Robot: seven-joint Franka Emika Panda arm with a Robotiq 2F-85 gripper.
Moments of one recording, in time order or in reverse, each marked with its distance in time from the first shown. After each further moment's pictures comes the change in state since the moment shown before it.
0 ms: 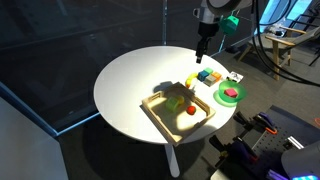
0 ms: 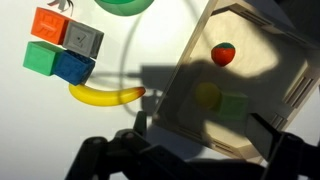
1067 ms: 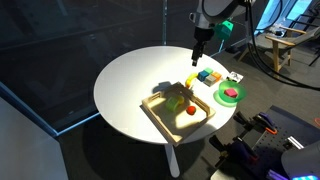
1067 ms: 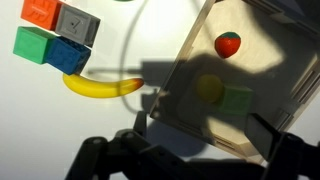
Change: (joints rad) arm 0.000 0.043 0.016 0.000 0.000 0.071 0.000
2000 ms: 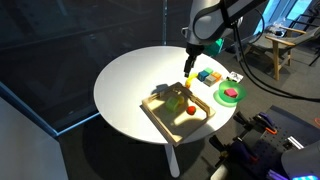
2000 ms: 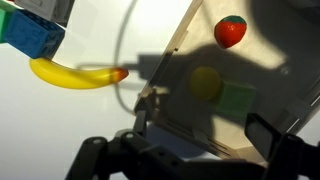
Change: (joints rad) arm 0.006 0.115 0.048 -0.024 0.000 0.167 0.001
